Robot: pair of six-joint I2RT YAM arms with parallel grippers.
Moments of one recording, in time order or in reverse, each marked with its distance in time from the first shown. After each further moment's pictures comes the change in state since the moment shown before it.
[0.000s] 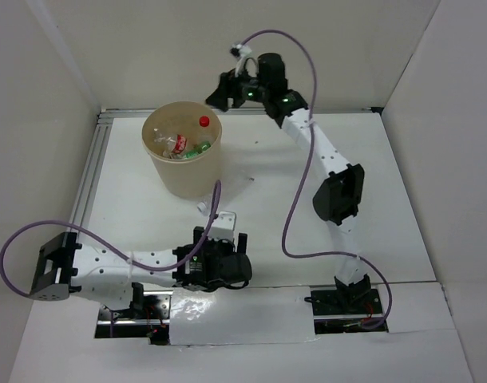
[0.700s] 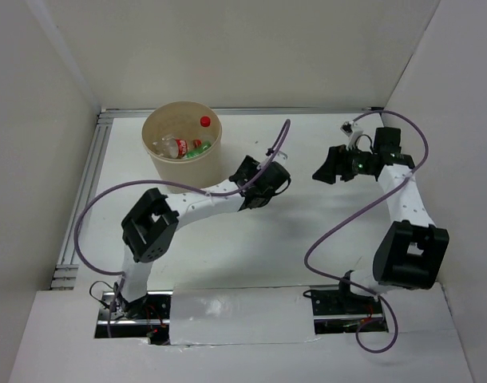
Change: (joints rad) left arm 0.511 0.635 0.626 0.318 0.224 0.988; right arm -0.683 -0.780 -1.178 -0.341 -0.258 -0.434
